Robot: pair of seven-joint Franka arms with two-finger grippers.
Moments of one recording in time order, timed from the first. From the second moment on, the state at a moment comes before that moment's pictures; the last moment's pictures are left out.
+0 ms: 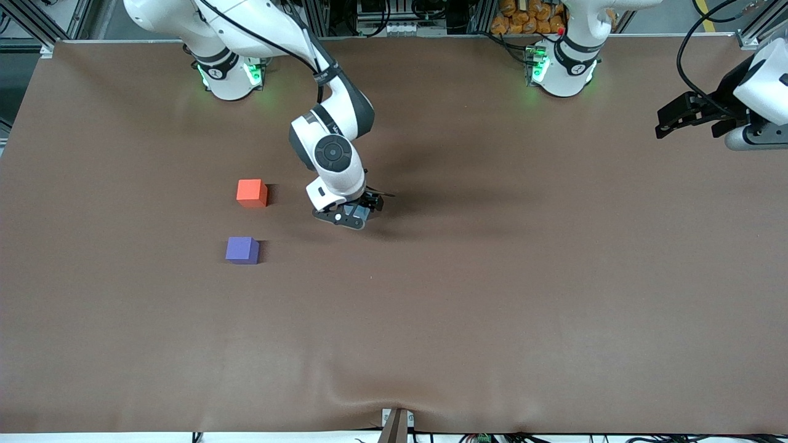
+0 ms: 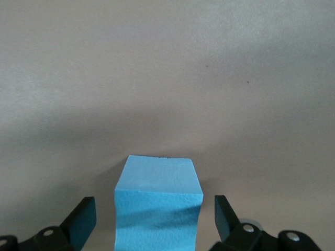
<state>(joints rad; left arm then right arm) -0.09 -0.05 0.00 -1.56 -0.02 1.41 -0.11 0.81 0.55 -0.10 -1.86 0.18 2.32 0.89</state>
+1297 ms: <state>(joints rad) -0.09 -0.02 0.00 -1.56 0.01 1.44 -0.07 0.42 0.28 -0.15 -1.75 0.17 1.77 0.23</state>
